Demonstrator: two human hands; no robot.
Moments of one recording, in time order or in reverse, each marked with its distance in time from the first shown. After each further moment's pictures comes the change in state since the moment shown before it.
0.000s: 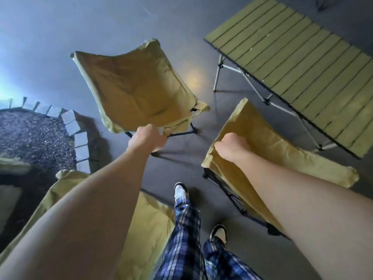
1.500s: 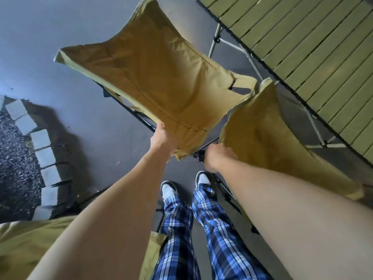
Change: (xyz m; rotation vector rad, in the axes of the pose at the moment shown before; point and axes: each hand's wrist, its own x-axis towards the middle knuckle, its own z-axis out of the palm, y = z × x) left_hand 0.177 0.061 0.070 -0.923 -0.337 -0.258; right_hand 0.156 -0.065 0.045 -0.475 -0.243 0.158
